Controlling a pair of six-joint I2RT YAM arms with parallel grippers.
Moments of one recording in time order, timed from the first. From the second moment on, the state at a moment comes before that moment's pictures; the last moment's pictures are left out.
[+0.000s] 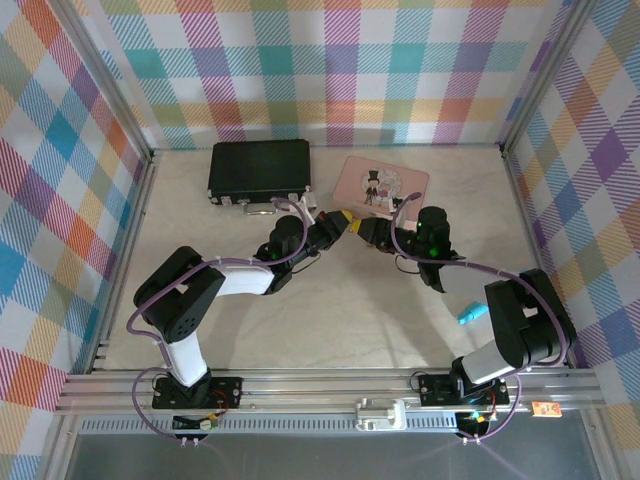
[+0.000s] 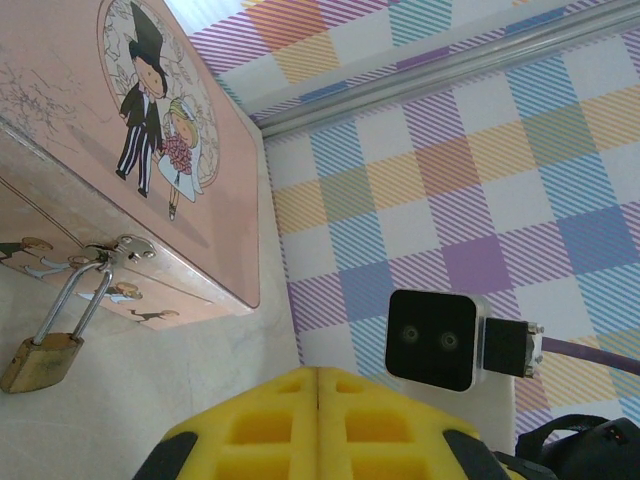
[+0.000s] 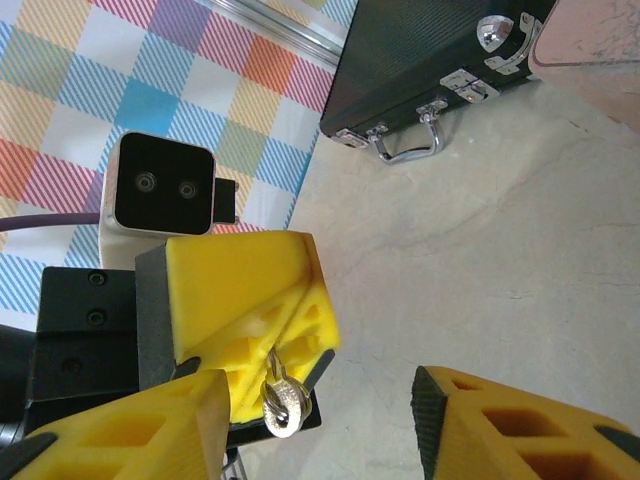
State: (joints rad) left arm -0.70 1.78 0.84 0.89 0.17 -1.23; right arm 0.34 1.50 0.61 0.65 -0.74 0.91
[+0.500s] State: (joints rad) left arm -0.75 1.54 0.89 0.54 0.09 -0.86; right arm 0.35 1.50 0.61 0.65 -0.77 0.91
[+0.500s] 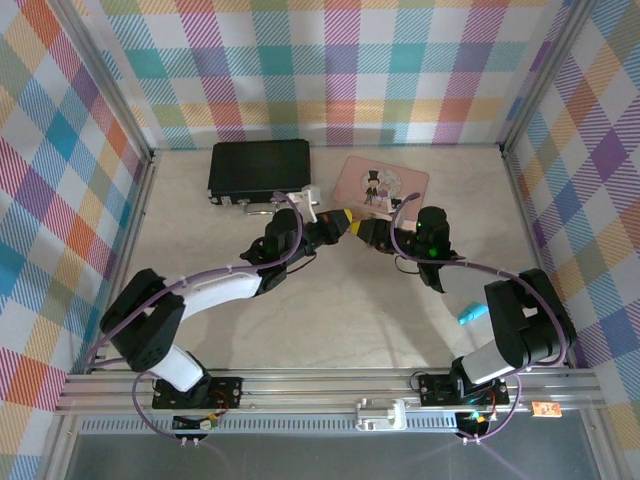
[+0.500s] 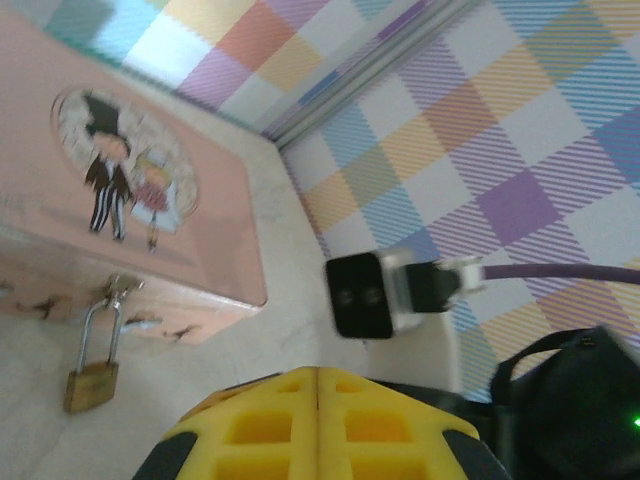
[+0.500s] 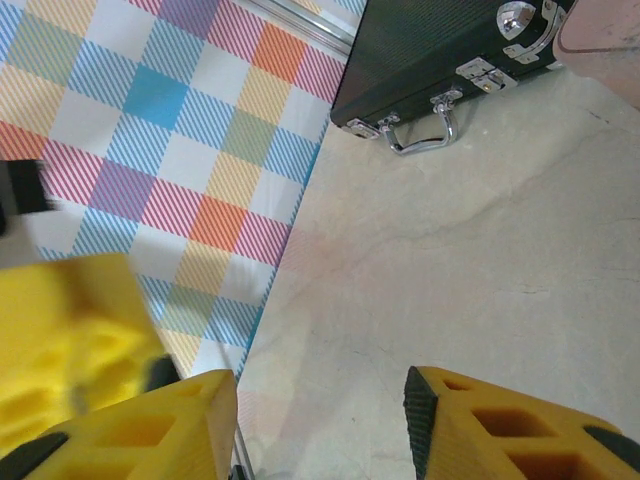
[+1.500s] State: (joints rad) left arm -0.72 1.61 0.90 0.57 0.10 -0.84; right arm 0.36 1.54 0.55 1.00 -0.87 1.01
